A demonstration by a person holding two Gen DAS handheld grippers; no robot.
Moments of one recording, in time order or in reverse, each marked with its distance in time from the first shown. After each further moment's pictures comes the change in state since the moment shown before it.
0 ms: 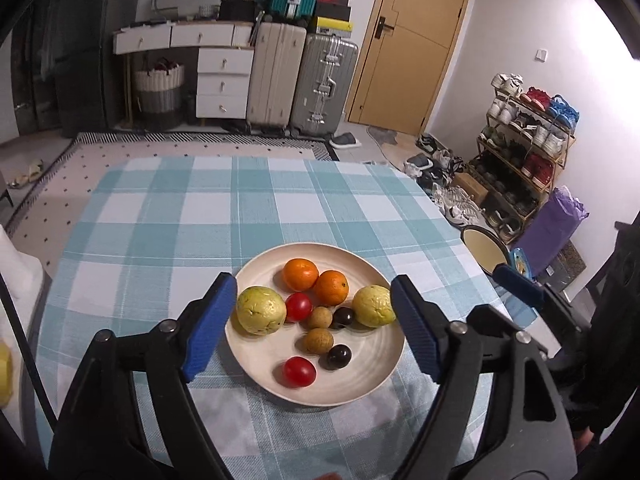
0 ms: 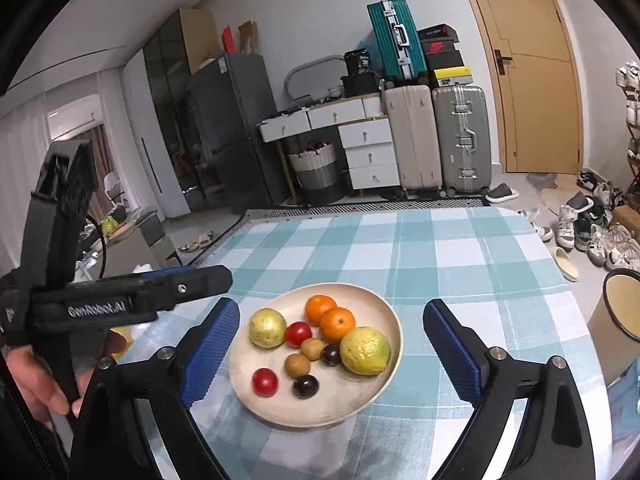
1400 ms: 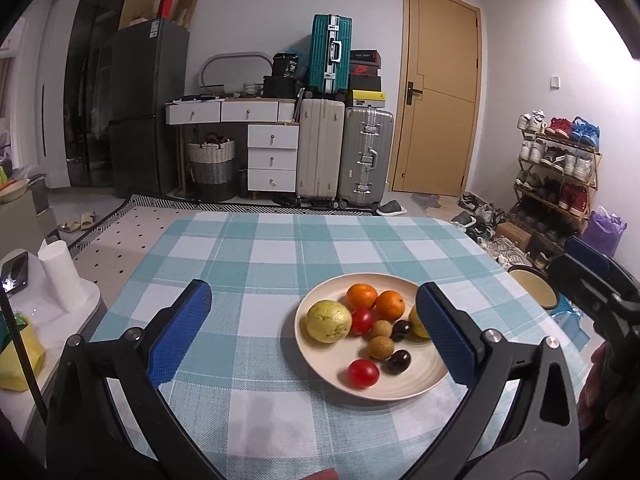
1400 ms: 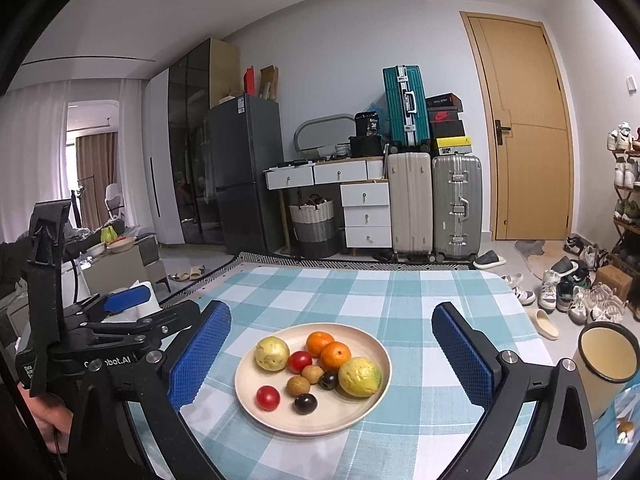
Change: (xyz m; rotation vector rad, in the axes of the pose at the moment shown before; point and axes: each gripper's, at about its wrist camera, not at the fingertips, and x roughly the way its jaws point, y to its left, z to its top) left arm -0.041 0.019 -0.067 0.044 -0.304 0.192; right arm -0.052 0.027 -0.022 -0.129 -0.218 -0.060
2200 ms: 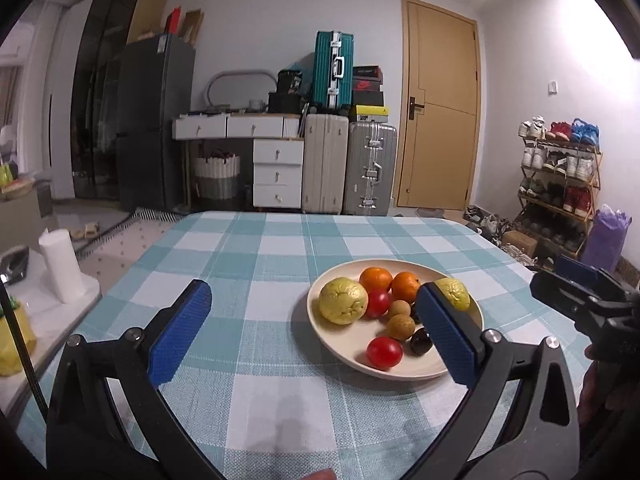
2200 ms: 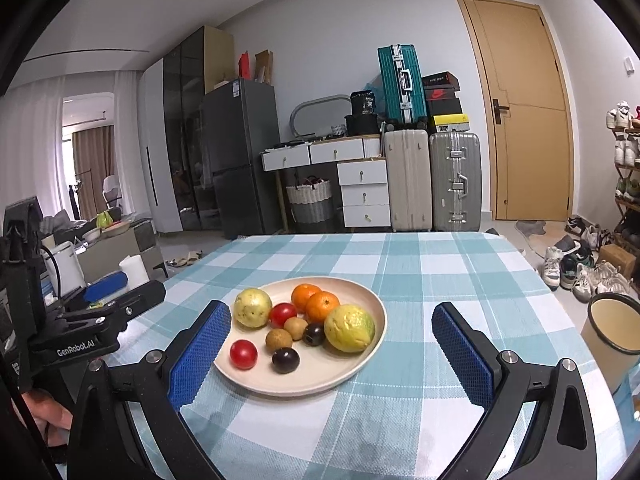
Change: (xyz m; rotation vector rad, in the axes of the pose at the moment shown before) left arm 0.017 0.006 -0.055 0.021 -0.095 0.021; right arm 0.027 -0.017 -0.058 0.029 0.059 -0.003
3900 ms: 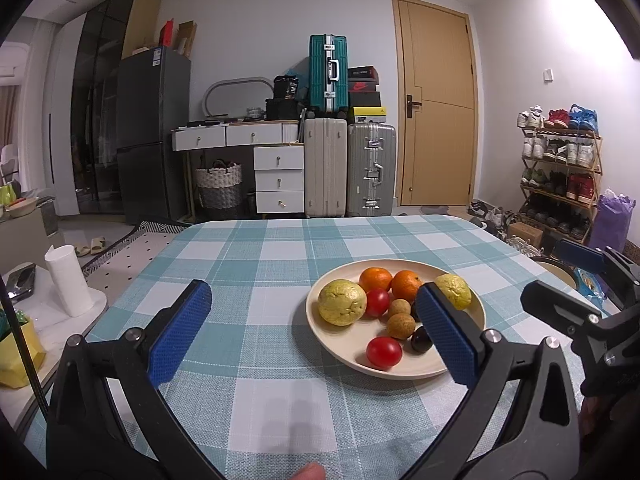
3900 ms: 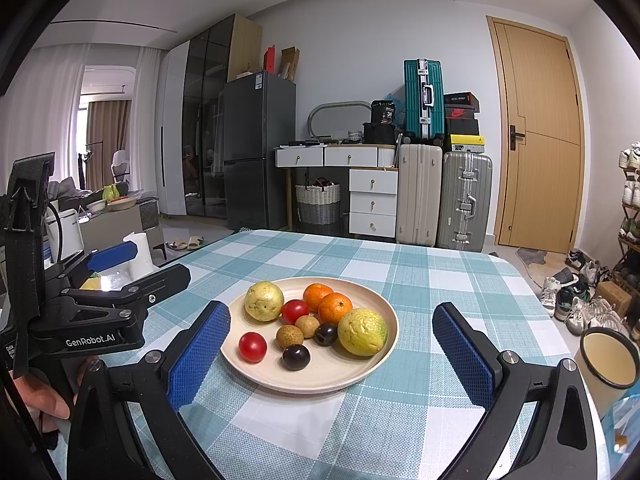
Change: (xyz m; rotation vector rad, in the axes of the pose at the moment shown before) left arm 0.000 -0.015 0.000 0.045 -0.013 0.016; right arm -0.001 0.023 -0.006 -0.132 -0.023 0.005
